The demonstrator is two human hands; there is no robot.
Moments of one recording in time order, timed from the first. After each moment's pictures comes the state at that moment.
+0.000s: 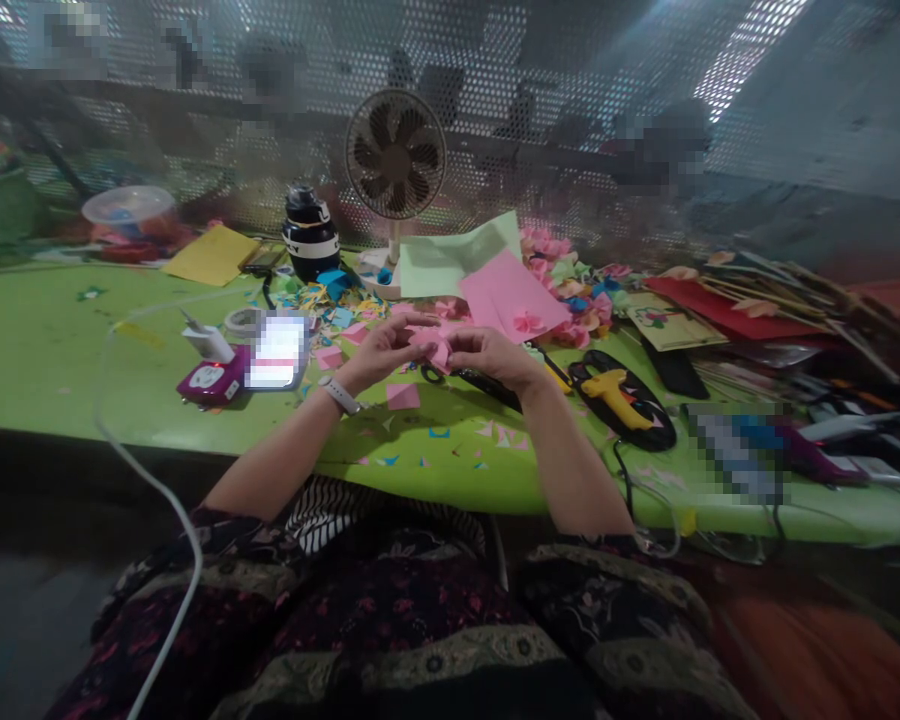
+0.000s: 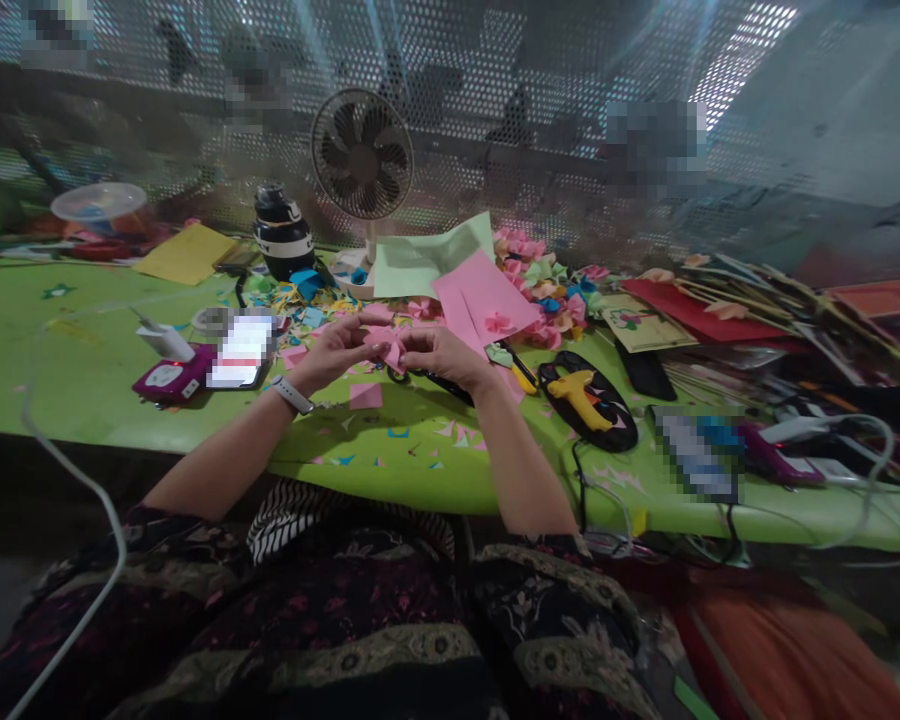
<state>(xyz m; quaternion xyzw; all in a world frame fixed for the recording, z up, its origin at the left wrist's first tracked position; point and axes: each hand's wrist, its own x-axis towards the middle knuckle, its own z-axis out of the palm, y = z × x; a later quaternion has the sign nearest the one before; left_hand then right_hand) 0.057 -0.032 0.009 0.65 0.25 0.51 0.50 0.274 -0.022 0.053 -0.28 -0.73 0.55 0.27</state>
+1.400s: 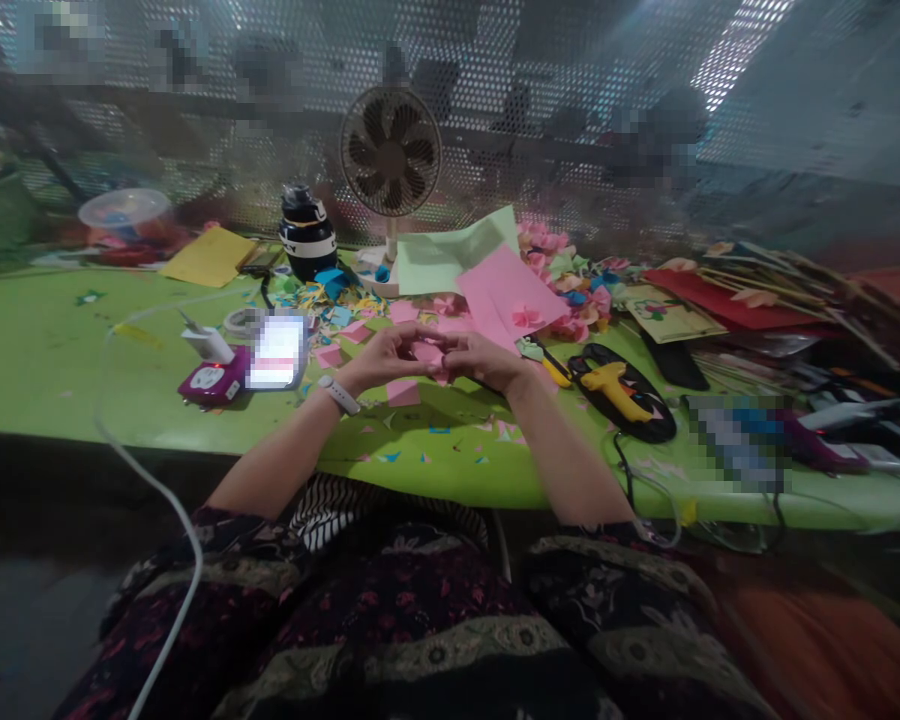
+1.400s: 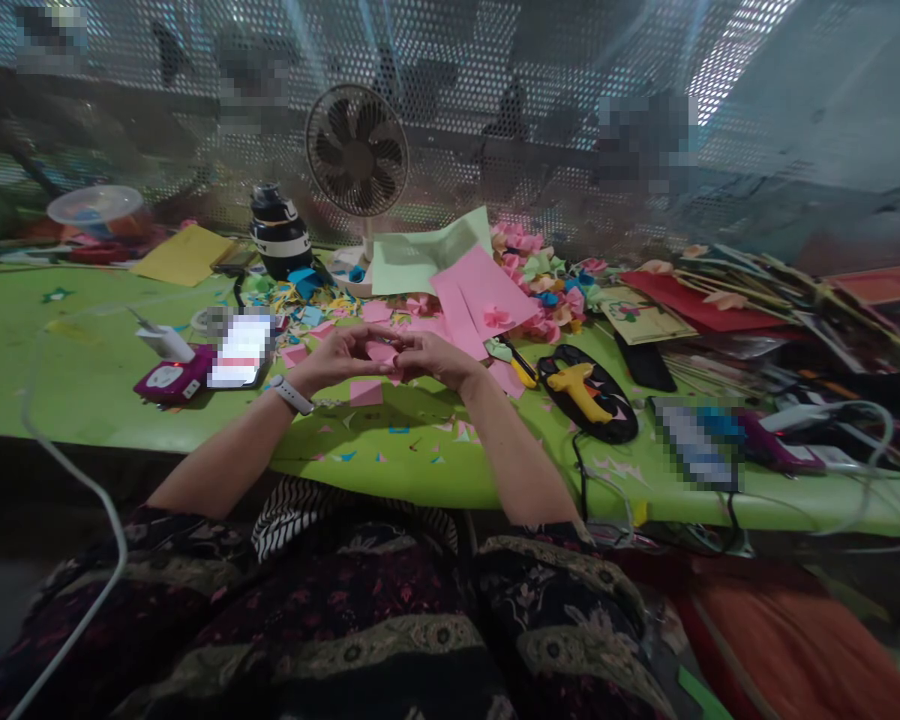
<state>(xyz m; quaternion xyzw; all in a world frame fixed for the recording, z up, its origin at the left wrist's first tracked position) 0.056 -0.034 0.006 0.72 0.26 0.45 0.46 0.262 -0.021 0.042 -0.31 -0.64 0.66 0.23</state>
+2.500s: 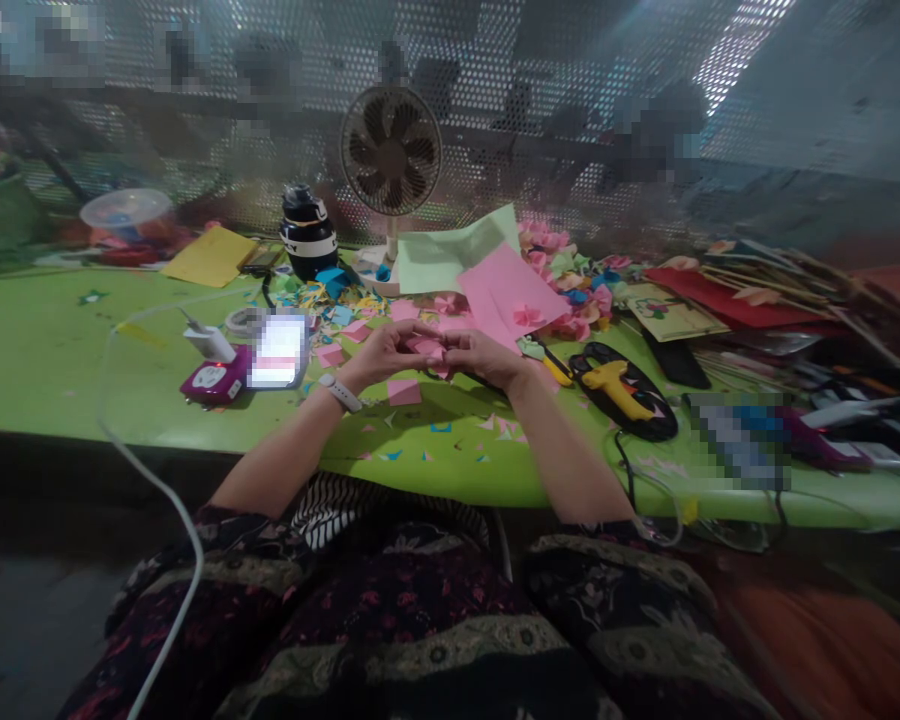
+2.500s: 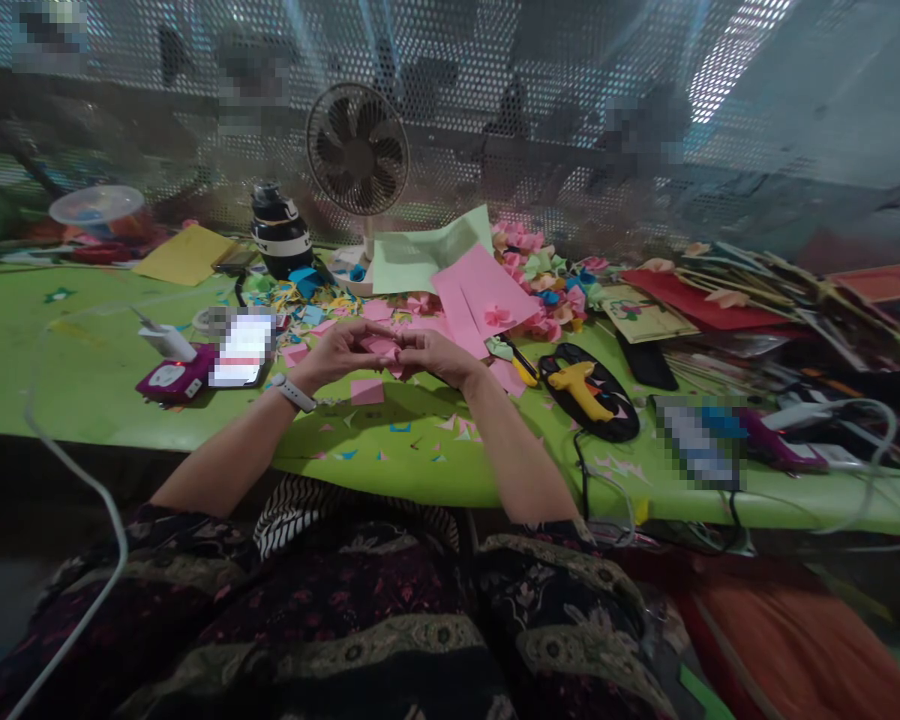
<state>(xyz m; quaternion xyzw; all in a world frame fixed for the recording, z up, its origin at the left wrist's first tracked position) 0.057 -0.031 0.006 0.70 0.29 0.45 0.47 0.265 -0.016 0.034 -0.29 -0.66 0.65 0.25</state>
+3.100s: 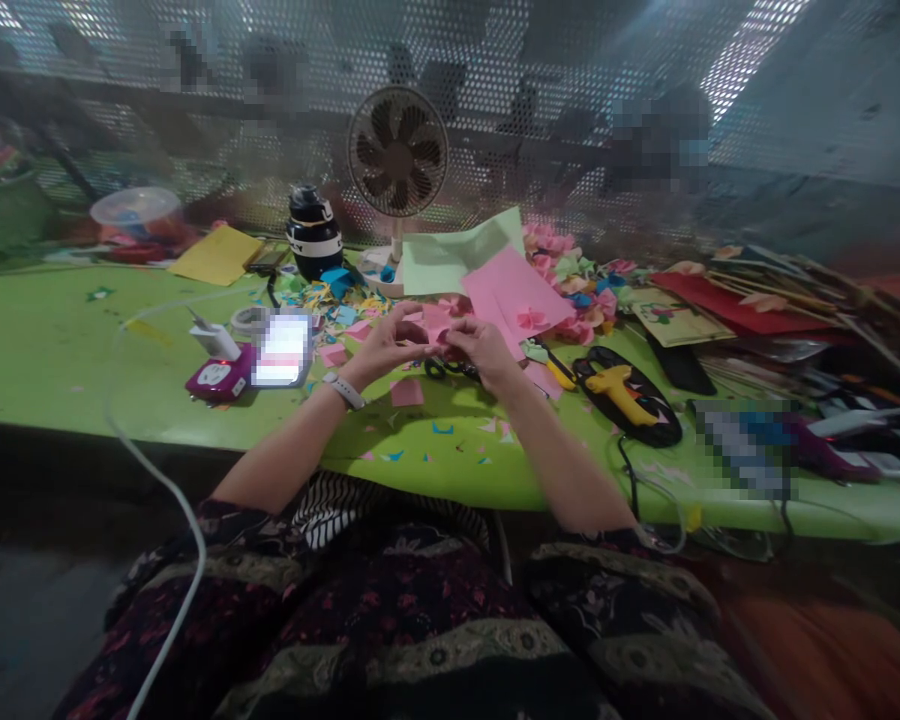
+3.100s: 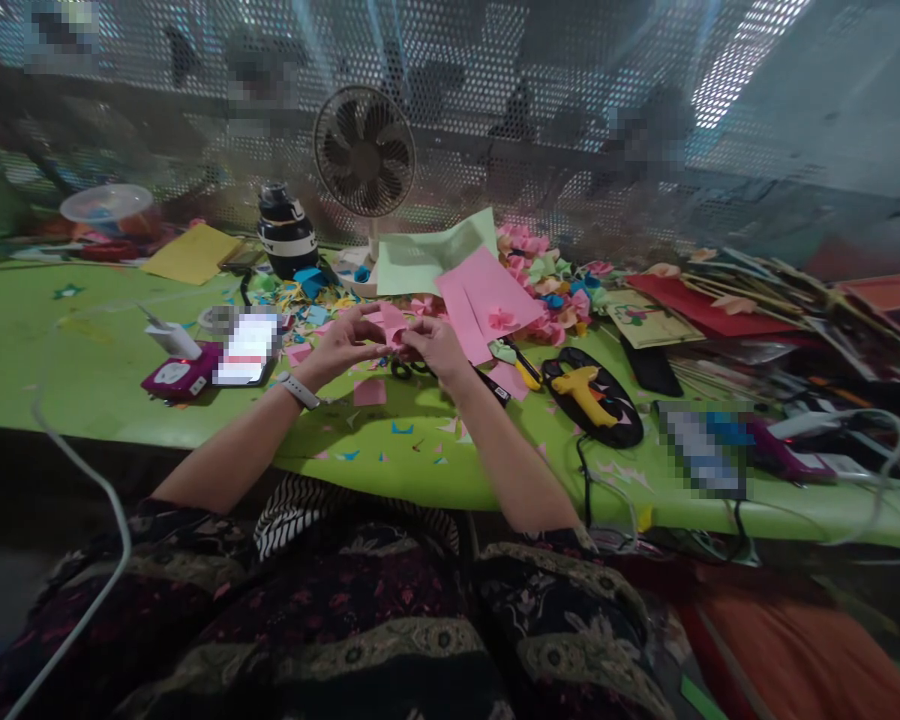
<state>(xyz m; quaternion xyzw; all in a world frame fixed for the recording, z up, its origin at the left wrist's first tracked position) 0.055 -0.025 0.003 0.66 0.30 0.51 0.46 0.248 -0.012 0.022 -0.39 -0.57 0.57 0.43</state>
